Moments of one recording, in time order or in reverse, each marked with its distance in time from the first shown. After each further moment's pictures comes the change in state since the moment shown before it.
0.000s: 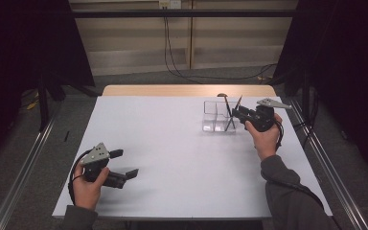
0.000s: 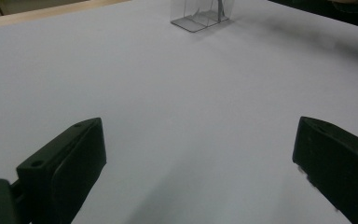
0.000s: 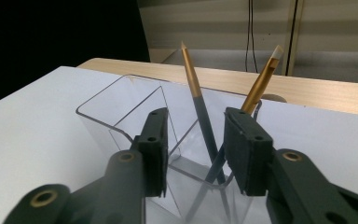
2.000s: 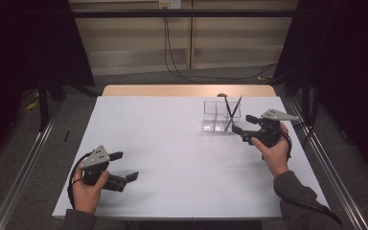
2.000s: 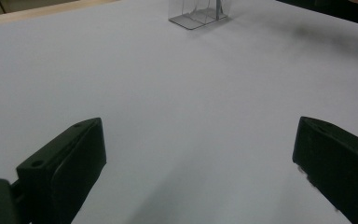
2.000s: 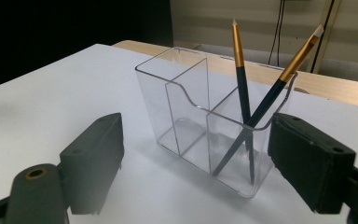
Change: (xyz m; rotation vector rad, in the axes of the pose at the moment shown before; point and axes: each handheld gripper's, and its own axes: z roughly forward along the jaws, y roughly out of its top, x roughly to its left) left arm -0.008 -0.001 -0.002 0.014 0.001 0.010; right arm 0.015 -0.016 -0.038 0.017 0.101 -0.102
